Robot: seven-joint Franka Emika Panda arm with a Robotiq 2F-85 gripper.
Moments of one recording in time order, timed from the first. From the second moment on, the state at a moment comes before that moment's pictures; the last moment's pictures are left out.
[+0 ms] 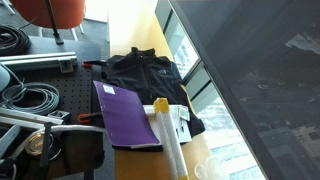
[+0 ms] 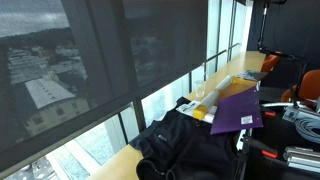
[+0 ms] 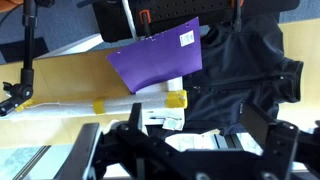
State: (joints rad) arm -0.06 -0.75 0.04 -2.39 -0.08 1.73 0.10
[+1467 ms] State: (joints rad) arm 0.02 -0.20 0.04 -2.49 -0.07 2.43 0.04
